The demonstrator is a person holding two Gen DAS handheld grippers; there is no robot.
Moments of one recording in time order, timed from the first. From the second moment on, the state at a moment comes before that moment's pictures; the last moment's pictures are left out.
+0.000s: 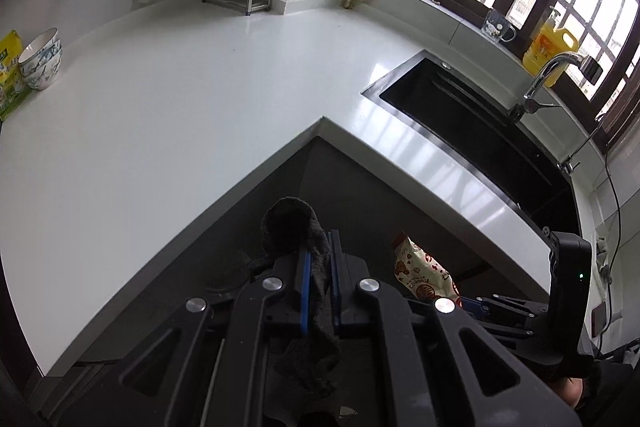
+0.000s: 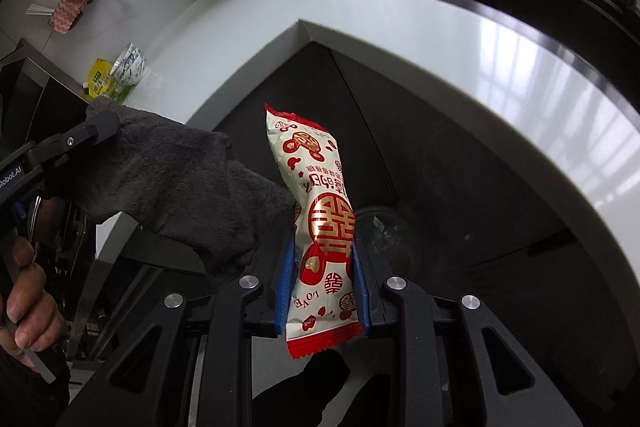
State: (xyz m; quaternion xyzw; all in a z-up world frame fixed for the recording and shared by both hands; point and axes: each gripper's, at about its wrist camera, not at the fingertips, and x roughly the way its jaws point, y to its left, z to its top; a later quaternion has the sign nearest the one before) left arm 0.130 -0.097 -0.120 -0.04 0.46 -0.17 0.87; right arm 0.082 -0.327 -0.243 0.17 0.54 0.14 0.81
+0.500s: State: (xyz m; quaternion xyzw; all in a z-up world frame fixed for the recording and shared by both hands) left arm 0.156 -0.102 -0.363 0.01 0.52 -0.21 0.83; right arm 0.088 -0.289 -0.495 0.22 0.60 0.08 0.76
